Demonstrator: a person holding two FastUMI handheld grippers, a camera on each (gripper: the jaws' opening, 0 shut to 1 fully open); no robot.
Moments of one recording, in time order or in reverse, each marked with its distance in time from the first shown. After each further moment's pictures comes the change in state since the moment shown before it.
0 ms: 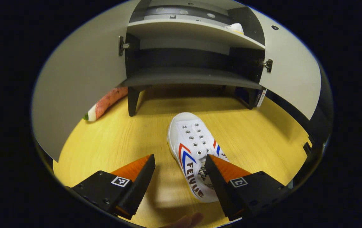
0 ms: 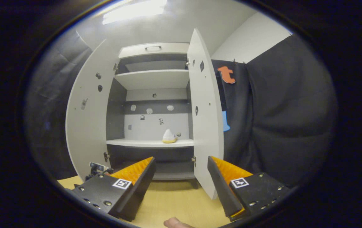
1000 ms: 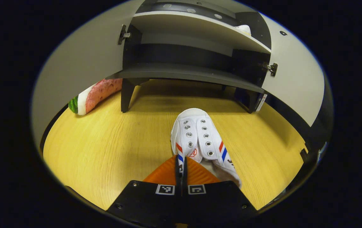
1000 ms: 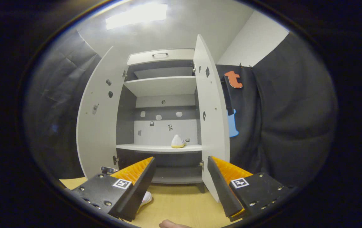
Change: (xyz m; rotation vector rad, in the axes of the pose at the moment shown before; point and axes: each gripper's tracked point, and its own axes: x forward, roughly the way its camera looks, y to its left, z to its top) left arm 0.026 -0.005 -0.005 -0.075 -0.062 -0.043; right arm -0.007 0.003 -0.006 0.006 -0.042 0.061
